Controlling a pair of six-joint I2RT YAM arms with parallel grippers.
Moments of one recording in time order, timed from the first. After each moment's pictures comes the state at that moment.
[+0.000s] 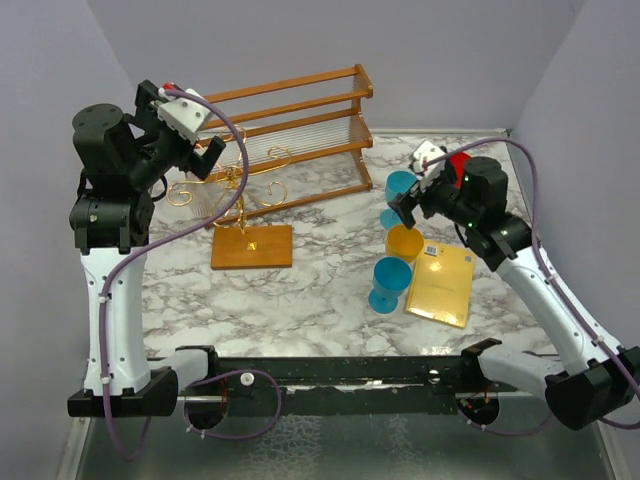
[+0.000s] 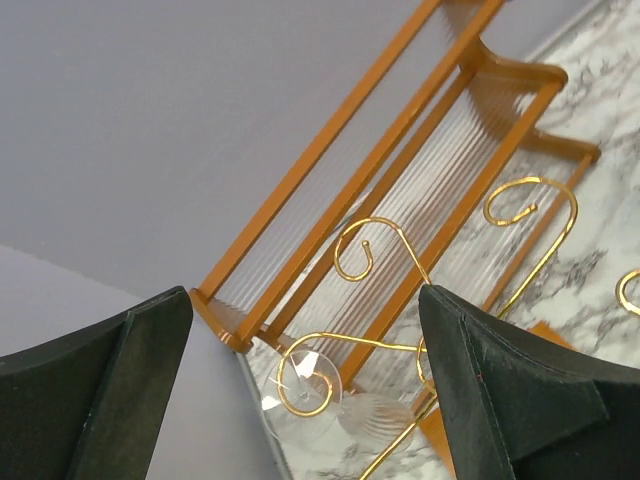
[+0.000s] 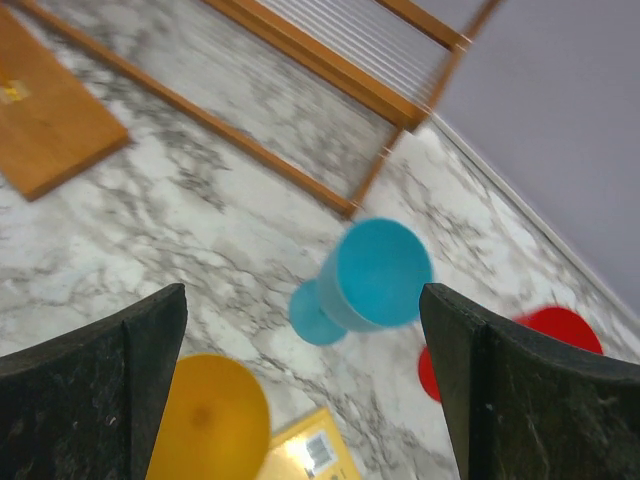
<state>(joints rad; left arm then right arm) 0.02 1.17 1.71 -0.69 0.50 0.61 0.43 1.10 1.09 -0.29 -0.27 -0.43</state>
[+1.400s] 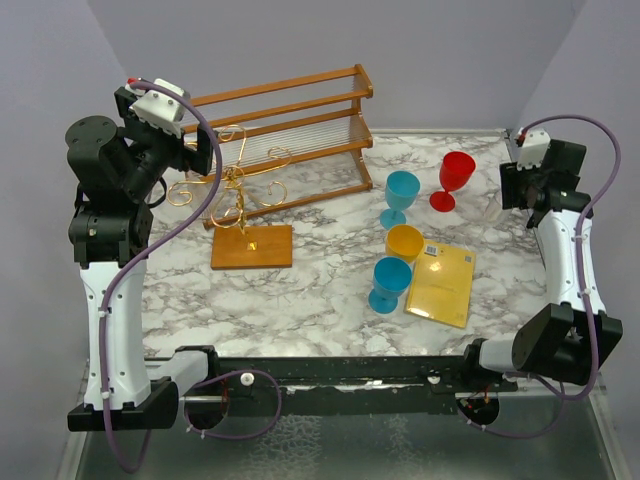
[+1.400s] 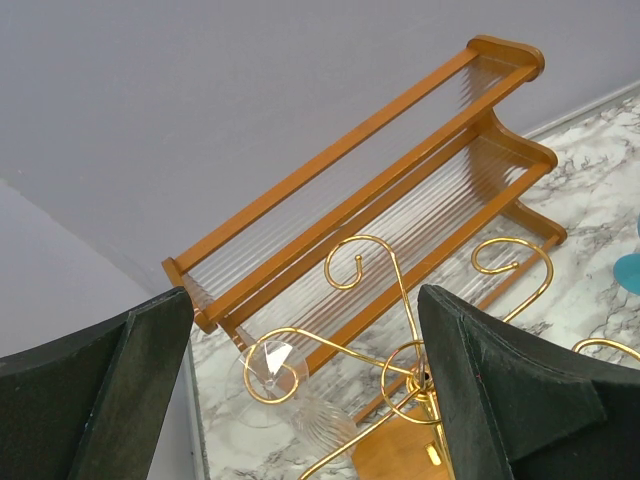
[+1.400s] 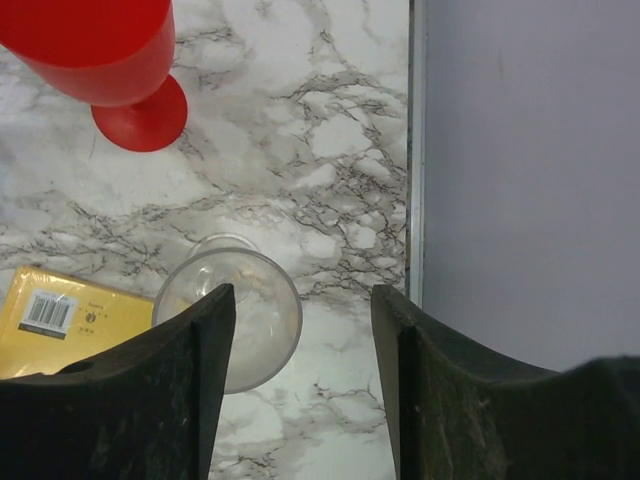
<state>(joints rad) 0.02 1.10 1.64 -0.56 0.37 0.26 -0.28 1.33 1.26 -0.57 -0.06 -0.39</state>
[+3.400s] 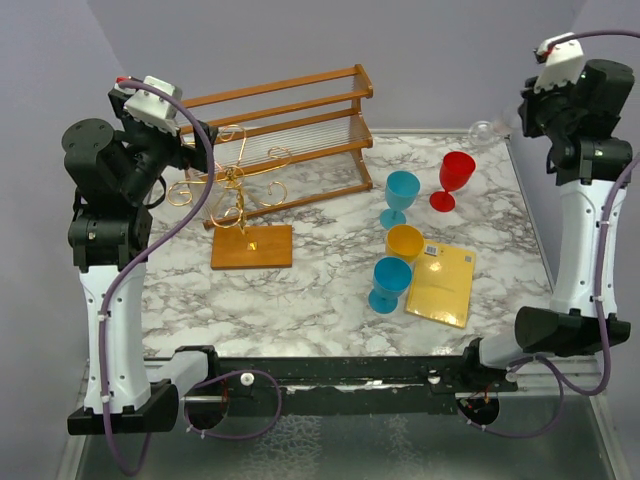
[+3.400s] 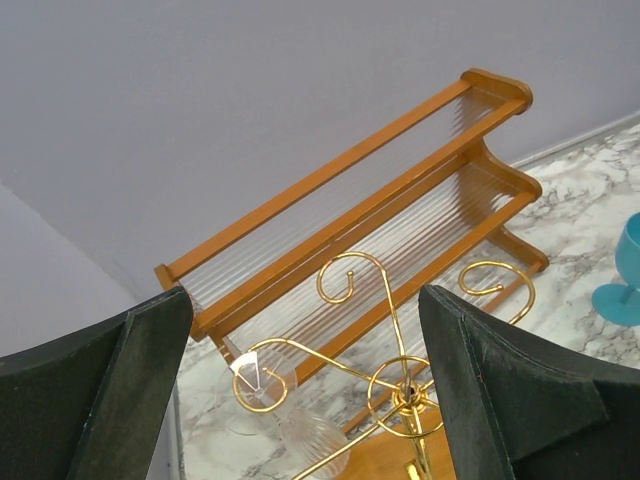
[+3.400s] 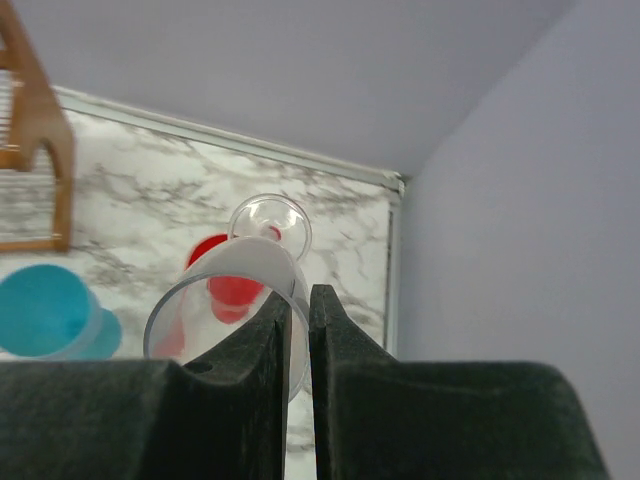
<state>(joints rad) 0.02 1.09 1.64 -0.52 0.36 0.19 -0.19 1.47 1.95 -0.77 -0.15 -0.35</state>
